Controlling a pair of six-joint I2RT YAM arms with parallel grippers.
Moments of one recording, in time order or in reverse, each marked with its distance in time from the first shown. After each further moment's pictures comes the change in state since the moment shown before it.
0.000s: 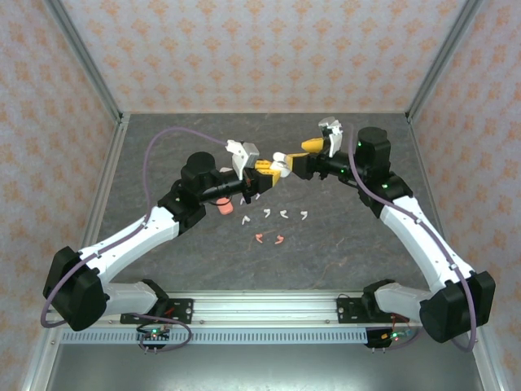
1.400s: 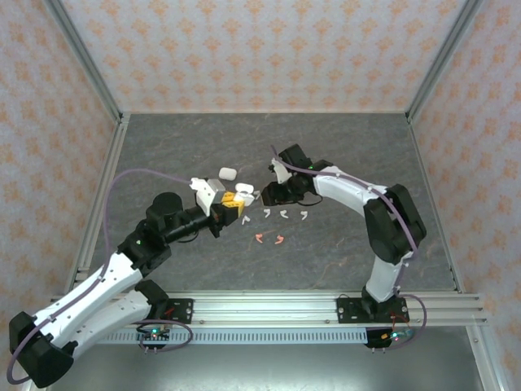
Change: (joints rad) left arm 0.000 -0.492 -0.311 -0.300 -0.199 0.055; right arm 0.261 0.646 0.208 -0.414 0.320 0.129
